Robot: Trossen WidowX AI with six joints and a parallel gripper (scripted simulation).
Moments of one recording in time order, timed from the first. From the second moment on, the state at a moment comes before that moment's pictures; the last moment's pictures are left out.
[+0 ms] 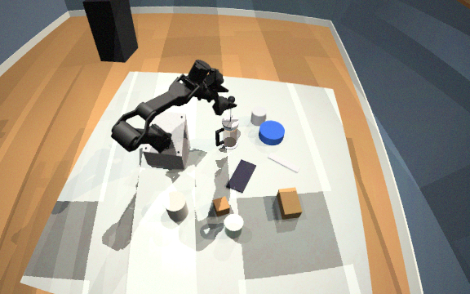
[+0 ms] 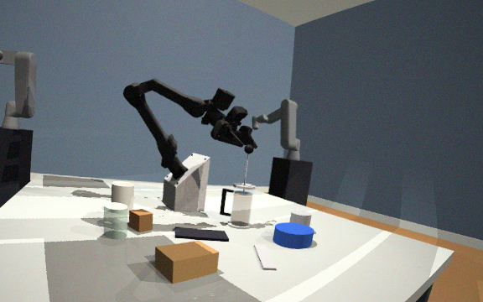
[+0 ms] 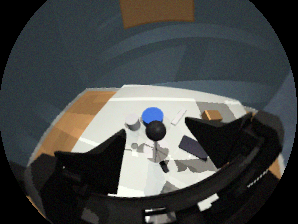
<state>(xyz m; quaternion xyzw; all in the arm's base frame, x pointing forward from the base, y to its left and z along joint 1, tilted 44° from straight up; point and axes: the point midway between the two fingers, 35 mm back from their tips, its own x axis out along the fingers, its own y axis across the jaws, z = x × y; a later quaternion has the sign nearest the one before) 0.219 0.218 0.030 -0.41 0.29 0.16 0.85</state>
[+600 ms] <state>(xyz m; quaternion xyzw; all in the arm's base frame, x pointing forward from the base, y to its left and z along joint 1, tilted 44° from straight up) 0.222 0.216 0.024 -0.42 0.29 0.16 0.85</state>
